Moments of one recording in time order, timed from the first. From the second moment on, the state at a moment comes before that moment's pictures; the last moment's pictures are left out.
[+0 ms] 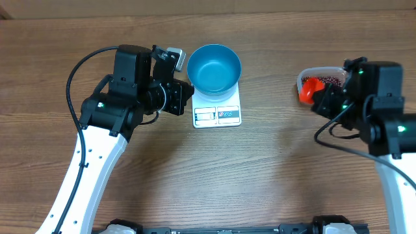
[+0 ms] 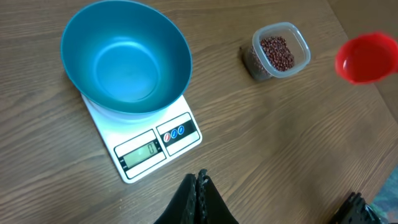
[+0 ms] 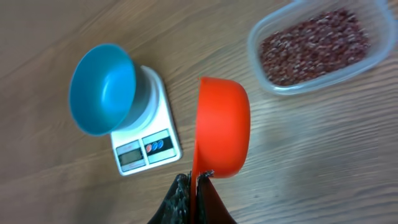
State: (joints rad) left arm -0.27 1.37 1.35 -0.81 0.47 -0.13; right arm 0.00 1.19 1.33 -1.05 -0.20 0.43
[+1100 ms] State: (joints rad) left arm -0.49 1.38 1.12 -0.75 0.04 -0.06; right arm -0.09 1.28 1.36 -1.06 -0.20 0.36
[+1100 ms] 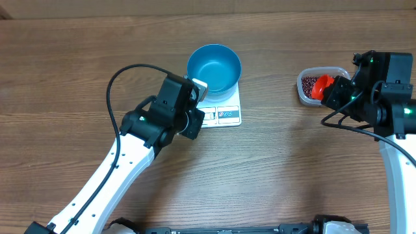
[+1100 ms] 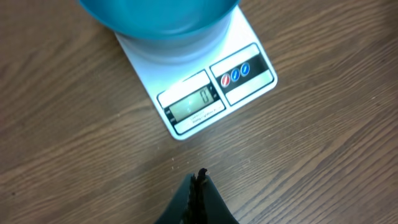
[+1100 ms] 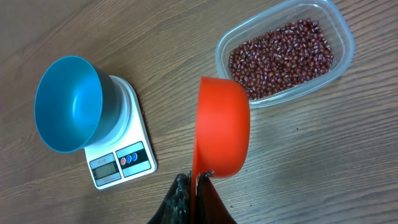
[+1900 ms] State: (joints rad) left arm -0.49 1.38 1.10 -0.75 0.03 -0.08; right arm -0.09 1.28 1.36 -1.07 -0.20 0.36
